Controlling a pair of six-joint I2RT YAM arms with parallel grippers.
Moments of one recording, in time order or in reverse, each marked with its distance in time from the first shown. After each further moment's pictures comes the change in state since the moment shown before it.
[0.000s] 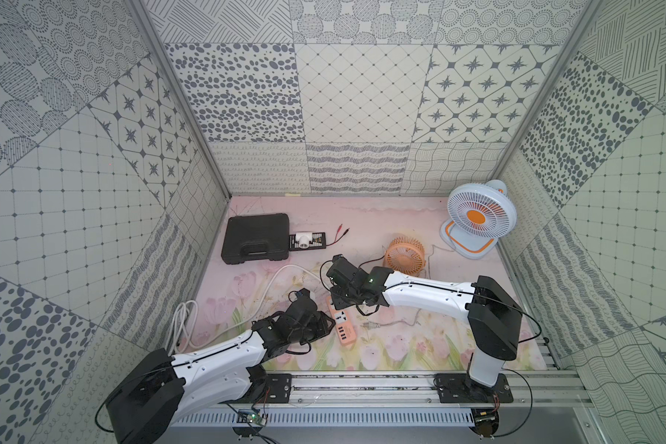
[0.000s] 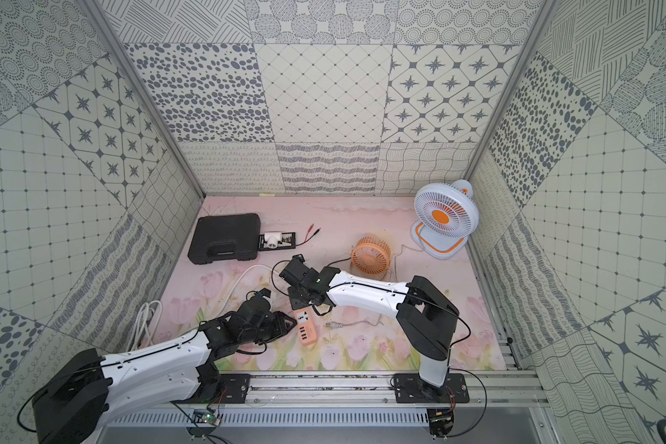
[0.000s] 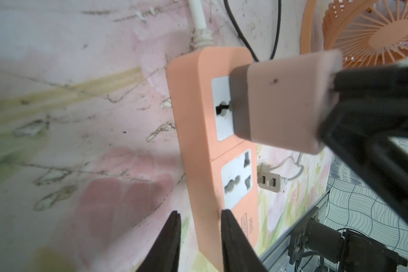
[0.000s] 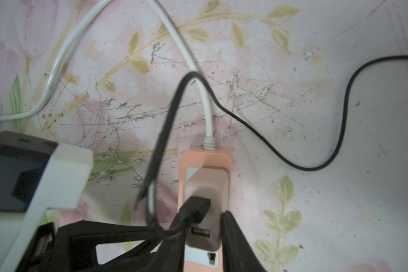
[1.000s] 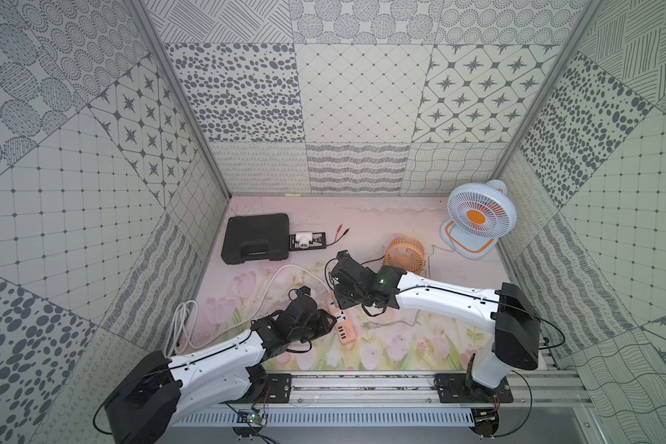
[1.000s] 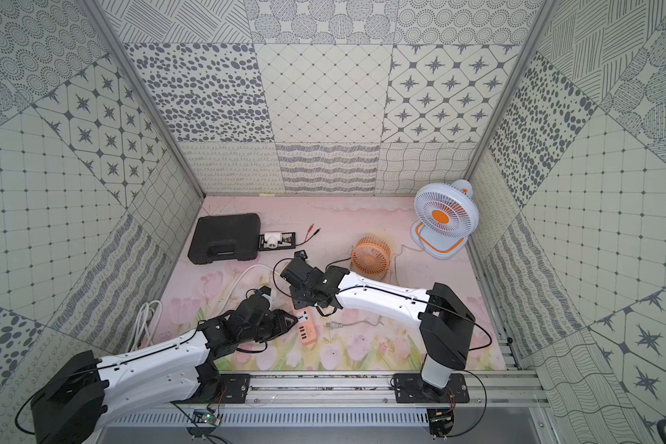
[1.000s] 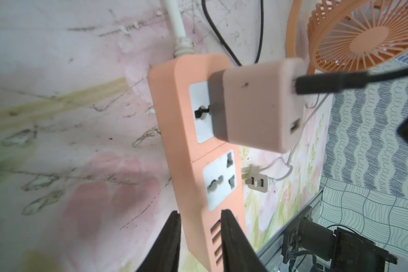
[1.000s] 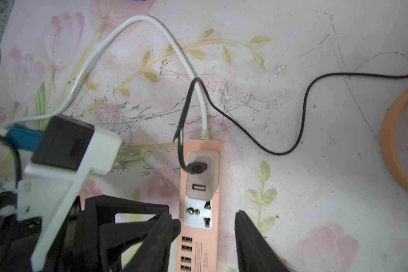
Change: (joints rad) left arm 0.000 -0.027 0.026 -0.013 -0.003 0.007; right arm 0.046 -0.159 -0.037 -0.086 0.082 0.032
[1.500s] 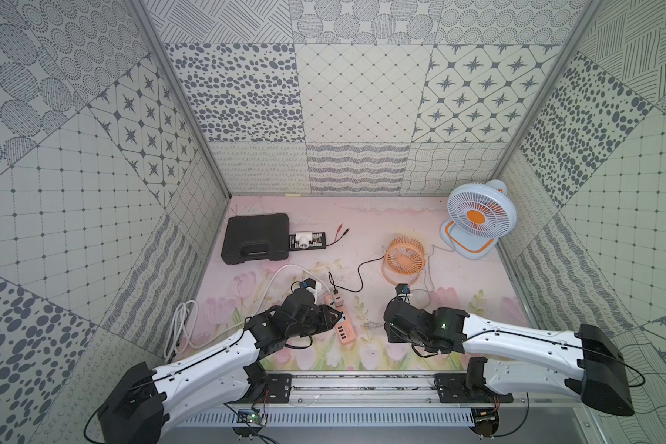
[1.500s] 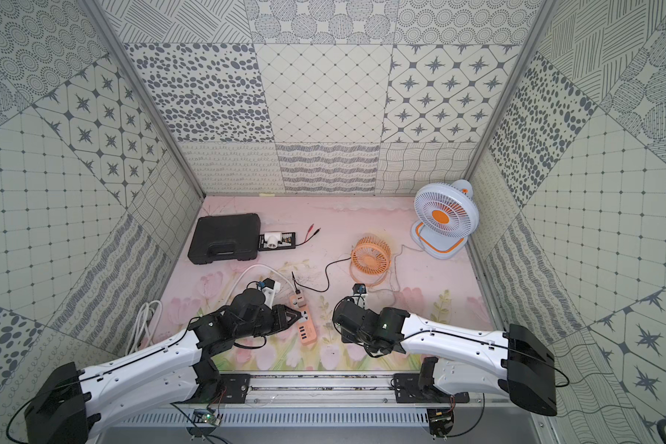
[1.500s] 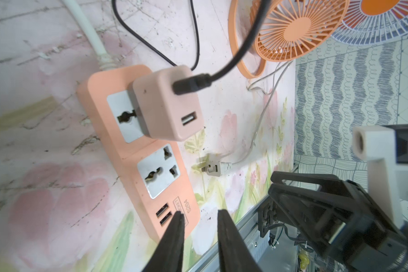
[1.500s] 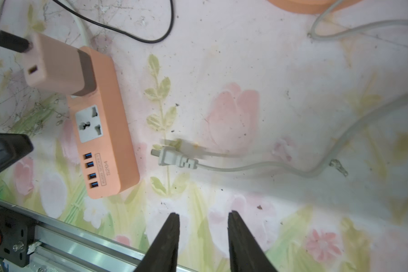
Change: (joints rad) left arm -0.001 -0.071 0.082 -0.057 0.089 0.089; right arm 0.056 -0.533 -0.618 -0.001 0.064 0.413
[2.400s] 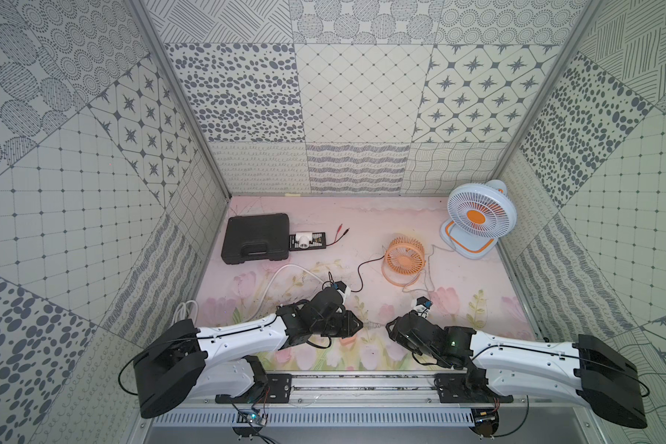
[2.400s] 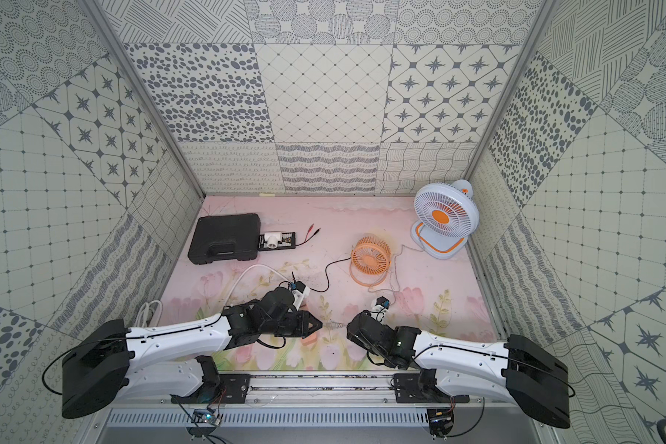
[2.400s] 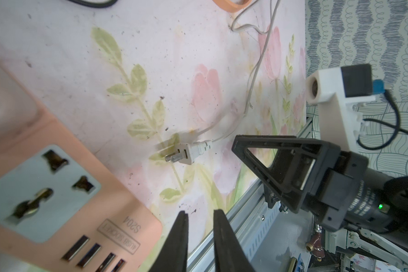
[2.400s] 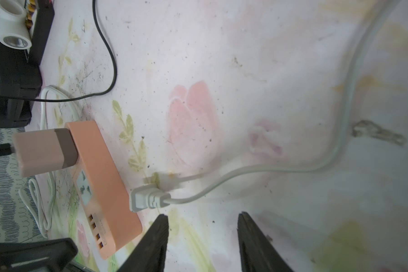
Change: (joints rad) left arm -0.163 0.328 0.136 0.105 0.043 0.076; right arm -0.049 -0.058 -0.315 0.435 0.011 0.382
